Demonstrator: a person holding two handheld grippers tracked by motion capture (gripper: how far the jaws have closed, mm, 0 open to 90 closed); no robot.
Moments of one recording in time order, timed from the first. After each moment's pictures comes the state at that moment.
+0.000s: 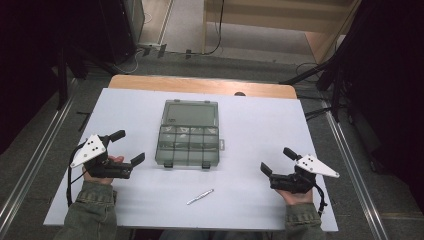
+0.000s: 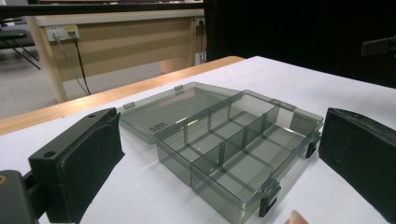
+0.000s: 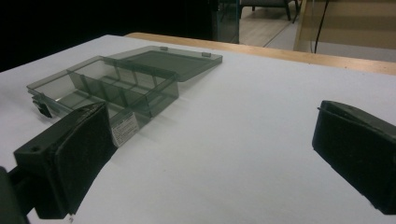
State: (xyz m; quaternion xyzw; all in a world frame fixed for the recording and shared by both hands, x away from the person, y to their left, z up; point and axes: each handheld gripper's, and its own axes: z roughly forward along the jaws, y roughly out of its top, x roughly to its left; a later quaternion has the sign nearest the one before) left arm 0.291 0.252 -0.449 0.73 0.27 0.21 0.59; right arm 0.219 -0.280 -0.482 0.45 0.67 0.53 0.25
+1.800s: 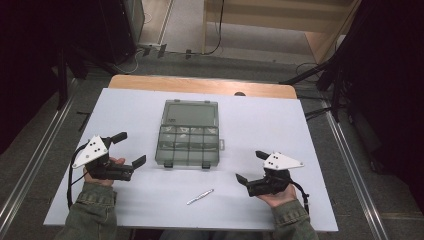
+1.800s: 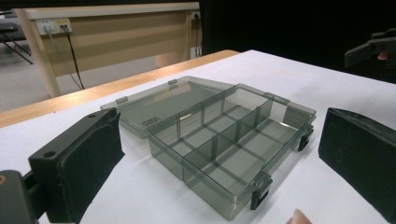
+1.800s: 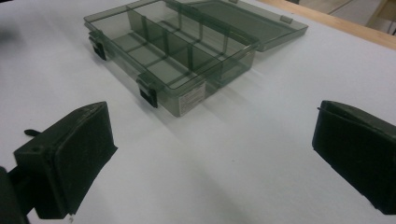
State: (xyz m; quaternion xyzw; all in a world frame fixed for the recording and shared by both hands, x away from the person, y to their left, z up) left arm 0.288 0.249 -0.450 0.74 0.27 0.20 0.58; right arm 0.233 -0.220 -0.475 0.36 0.79 0.47 0.19
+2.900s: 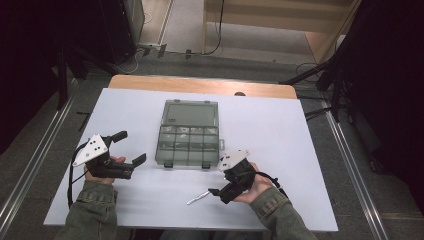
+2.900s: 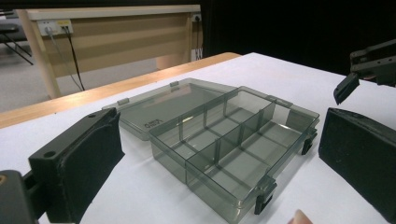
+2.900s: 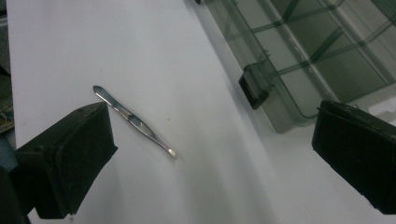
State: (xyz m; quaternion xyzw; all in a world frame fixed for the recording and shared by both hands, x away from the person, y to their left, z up) left arm 0.292 0.250 -0.451 0.74 0.27 0.20 0.58; right arm 0.256 -0.133 -0.465 0.22 0.91 0.34 0.09
